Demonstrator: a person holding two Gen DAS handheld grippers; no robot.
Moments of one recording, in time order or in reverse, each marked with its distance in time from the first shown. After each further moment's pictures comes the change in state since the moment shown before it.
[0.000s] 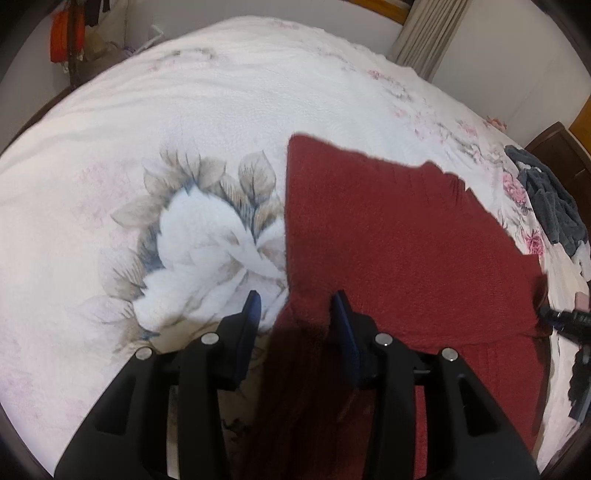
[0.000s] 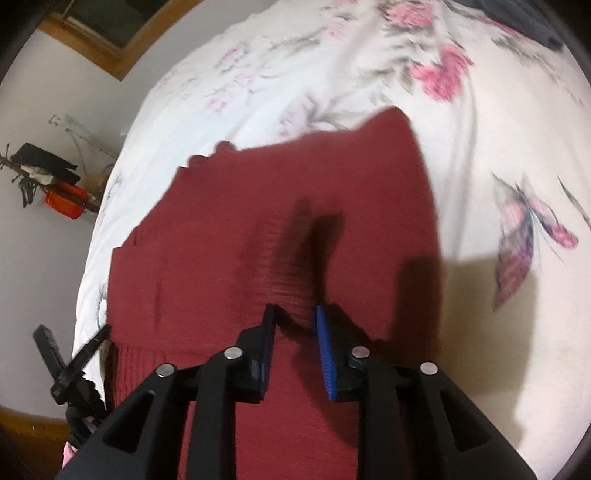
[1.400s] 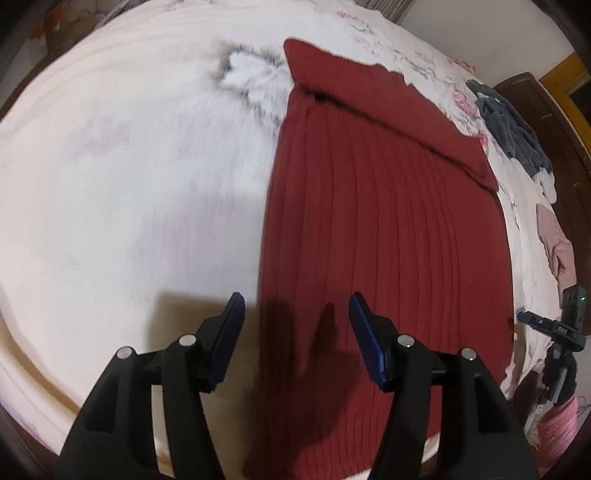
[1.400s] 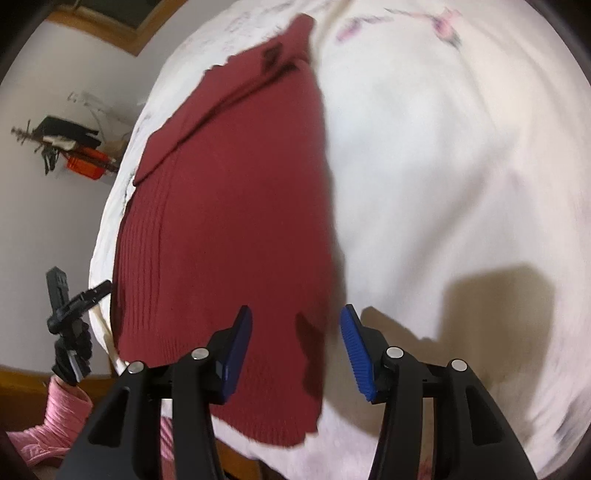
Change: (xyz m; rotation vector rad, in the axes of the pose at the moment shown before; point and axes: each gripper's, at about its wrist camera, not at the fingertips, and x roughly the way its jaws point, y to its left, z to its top) left arm -0.128 0.056 -0.173 0.037 0.320 -0.148; right arm -0.128 -0.077 -0.264 0.016 0.114 0.077
